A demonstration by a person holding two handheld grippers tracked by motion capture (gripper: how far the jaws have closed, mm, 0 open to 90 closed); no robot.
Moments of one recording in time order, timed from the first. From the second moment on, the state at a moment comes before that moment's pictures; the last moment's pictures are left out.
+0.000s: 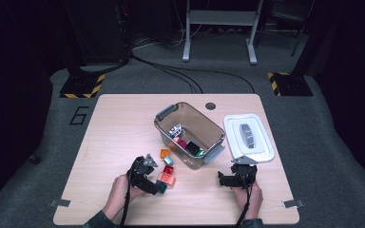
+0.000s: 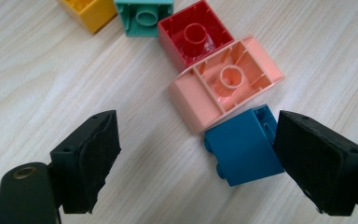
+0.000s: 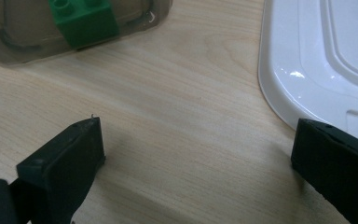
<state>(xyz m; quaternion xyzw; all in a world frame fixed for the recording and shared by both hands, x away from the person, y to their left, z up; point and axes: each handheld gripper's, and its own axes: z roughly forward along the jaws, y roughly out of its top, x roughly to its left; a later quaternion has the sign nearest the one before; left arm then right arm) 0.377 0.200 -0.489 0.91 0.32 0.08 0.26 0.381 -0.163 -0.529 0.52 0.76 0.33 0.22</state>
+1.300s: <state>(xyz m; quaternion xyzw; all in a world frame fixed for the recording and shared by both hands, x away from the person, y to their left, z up) 0.370 0.275 -0.485 0.88 0.40 0.12 0.23 0.381 -0.163 -0.529 0.52 0.76 0.33 0.22</state>
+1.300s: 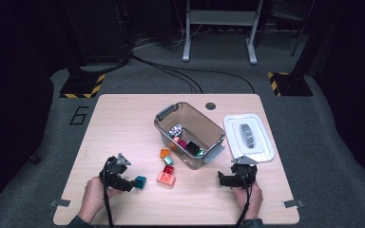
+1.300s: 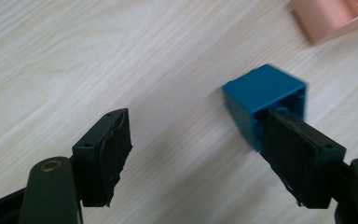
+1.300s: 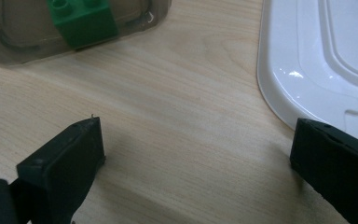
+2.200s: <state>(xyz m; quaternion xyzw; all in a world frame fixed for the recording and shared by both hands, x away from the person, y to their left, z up) 0.367 0.249 -0.496 0.89 0.35 0.09 0.26 0.380 -0.163 -0.529 0.52 0.76 0.33 0.22</state>
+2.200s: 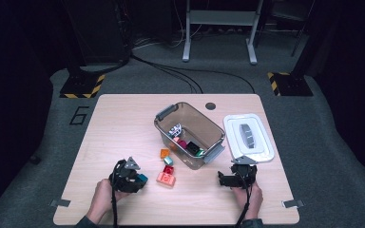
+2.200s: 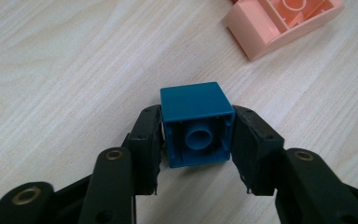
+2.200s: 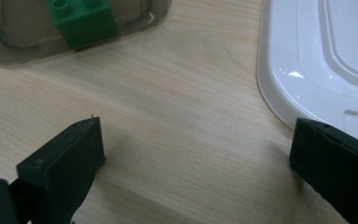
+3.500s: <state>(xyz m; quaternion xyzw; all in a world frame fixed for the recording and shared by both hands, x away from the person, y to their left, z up) 0.395 0.225 -0.465 0.90 0.33 0.11 0.27 0.381 -0.163 -0.529 0.52 0.76 0.33 0.22</state>
